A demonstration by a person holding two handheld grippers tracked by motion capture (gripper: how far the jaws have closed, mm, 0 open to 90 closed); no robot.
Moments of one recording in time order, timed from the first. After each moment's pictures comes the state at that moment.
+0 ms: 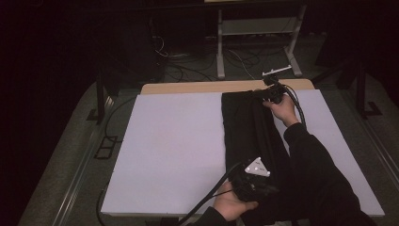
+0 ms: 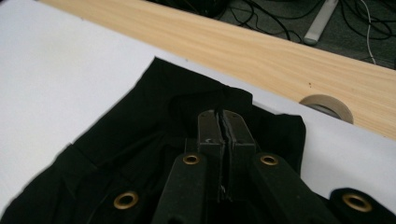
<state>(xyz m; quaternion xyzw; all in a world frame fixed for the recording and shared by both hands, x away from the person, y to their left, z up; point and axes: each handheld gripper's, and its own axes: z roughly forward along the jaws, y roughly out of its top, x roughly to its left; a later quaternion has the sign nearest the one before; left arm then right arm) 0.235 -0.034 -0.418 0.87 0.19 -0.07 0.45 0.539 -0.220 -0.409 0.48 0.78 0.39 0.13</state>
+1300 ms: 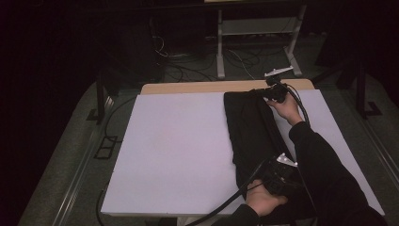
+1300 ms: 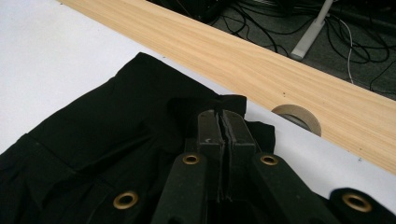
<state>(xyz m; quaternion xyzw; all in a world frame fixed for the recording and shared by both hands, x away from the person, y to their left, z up) 0.257 -0.117 -0.445 0.85 0.27 -0.13 0.43 0.550 -0.234 -0.418 0.44 0.79 0.39 0.17</state>
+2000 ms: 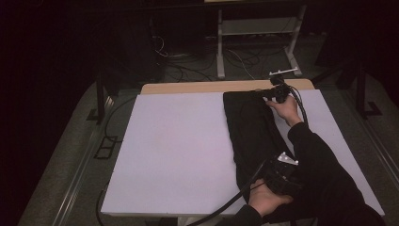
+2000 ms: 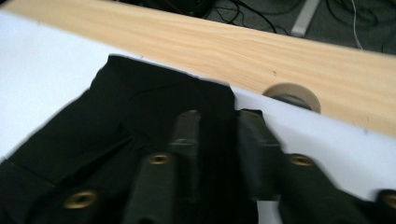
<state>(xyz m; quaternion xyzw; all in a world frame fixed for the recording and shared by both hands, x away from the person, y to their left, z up) 0.261 -0.121 -0.453 0.84 0.28 -0.13 0.45 0.559 -0.248 -0.430 0.53 0.73 0.41 0.12</state>
